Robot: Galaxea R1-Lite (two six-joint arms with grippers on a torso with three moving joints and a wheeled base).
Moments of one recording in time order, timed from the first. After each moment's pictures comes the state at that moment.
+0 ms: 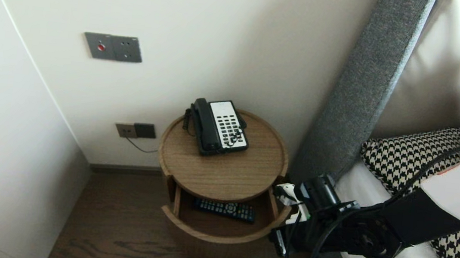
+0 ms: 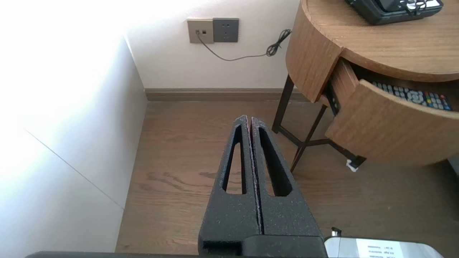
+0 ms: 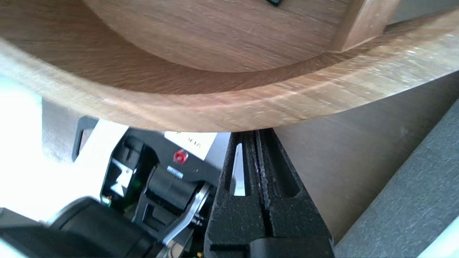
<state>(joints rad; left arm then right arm) 0.00 0.00 -0.06 0.13 0.02 -0.03 0.51 2.01 -0.85 -0.27 0.17 0.12</state>
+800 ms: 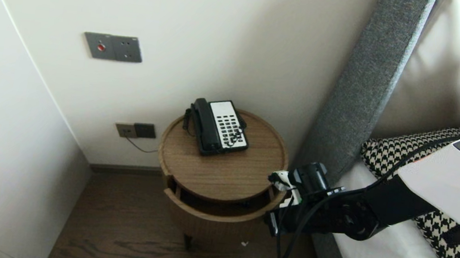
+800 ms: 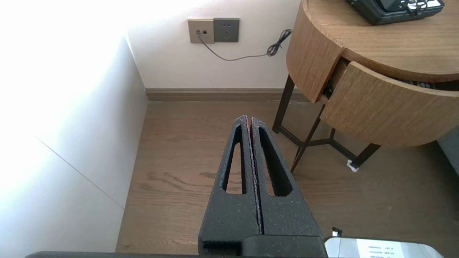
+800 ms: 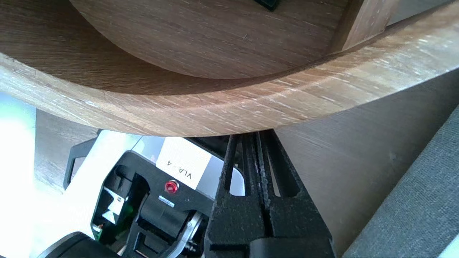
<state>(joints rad) 0.00 0.00 -0.06 0.13 0.02 -0.03 0.47 2.09 -1.00 -0.26 0.17 0.09</state>
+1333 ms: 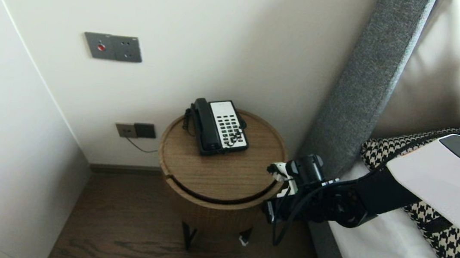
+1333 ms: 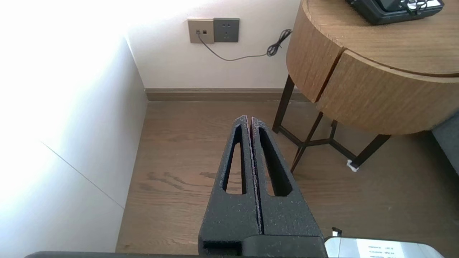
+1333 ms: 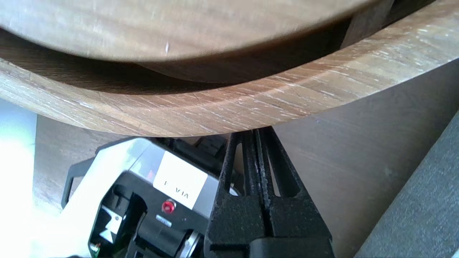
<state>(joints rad) 0.00 0.00 -0.06 0.13 0.02 -0.03 0.45 2.14 -1.09 -0.26 0.17 0.09</state>
